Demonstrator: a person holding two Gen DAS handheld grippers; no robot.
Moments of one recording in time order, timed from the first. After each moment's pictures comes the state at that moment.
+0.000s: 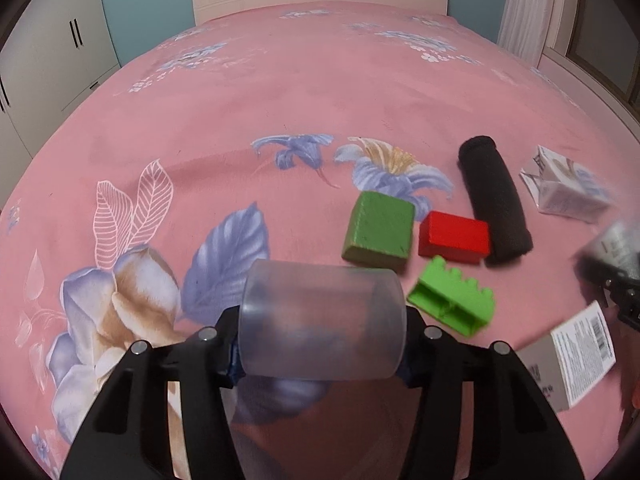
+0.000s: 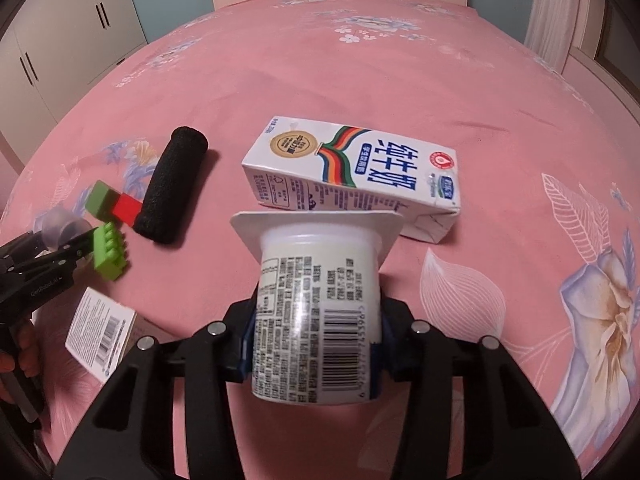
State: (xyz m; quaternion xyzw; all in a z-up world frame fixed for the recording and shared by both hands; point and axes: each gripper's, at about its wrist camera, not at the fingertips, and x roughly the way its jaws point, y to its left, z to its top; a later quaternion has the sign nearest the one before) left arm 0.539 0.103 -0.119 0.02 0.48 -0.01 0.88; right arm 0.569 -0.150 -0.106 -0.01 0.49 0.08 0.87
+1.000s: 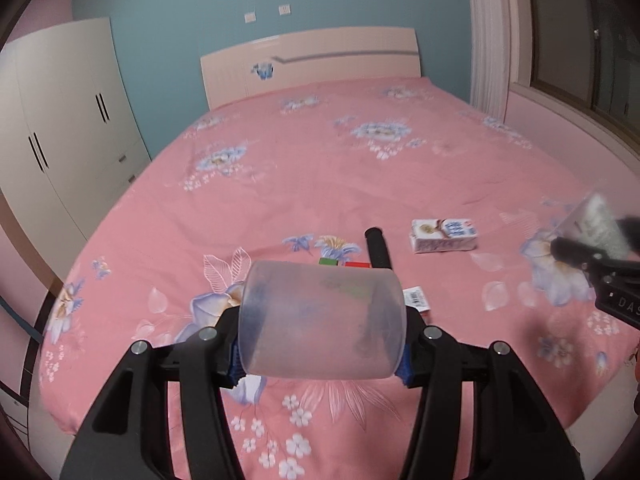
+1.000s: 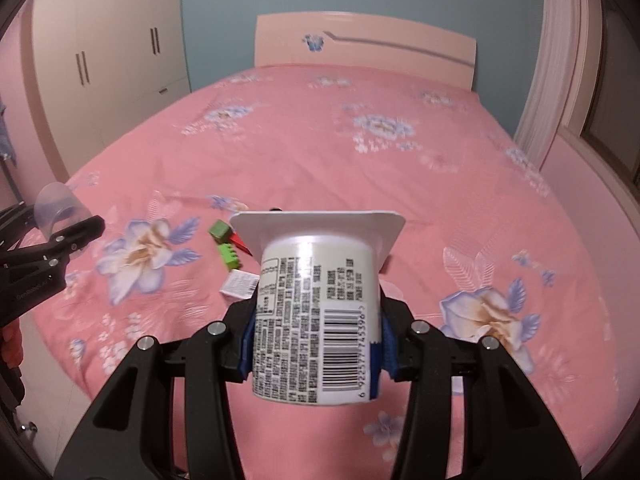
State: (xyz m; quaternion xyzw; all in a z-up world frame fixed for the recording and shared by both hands) left arm 0.361 0.057 0.094 0.07 0.36 -0.01 0.93; right arm 0.391 -0.158 0.099 -0.06 0.37 0.12 0.92
